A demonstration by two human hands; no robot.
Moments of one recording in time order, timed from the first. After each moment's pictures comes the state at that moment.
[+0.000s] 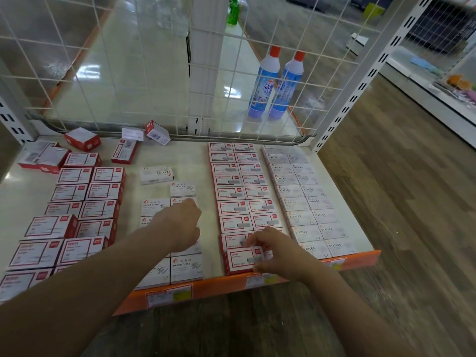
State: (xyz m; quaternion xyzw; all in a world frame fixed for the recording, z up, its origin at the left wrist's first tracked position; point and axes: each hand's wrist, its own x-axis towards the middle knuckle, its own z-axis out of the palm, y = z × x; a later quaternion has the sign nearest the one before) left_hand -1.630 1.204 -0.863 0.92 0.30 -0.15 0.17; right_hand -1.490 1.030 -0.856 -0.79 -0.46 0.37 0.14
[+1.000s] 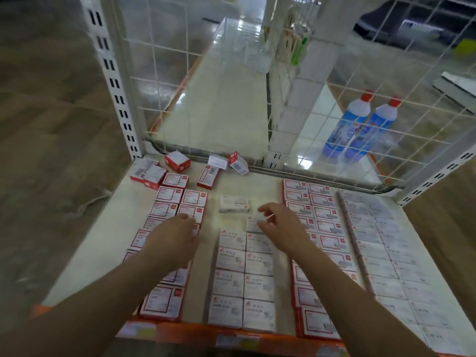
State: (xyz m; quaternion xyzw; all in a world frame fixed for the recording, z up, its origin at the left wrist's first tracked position) left_hand -1.735 1.279 -0.860 0.85 0.48 -0.02 0.22; right_hand -1.526 1.208 -0.861 -0.79 -0.54 0.21 0.21
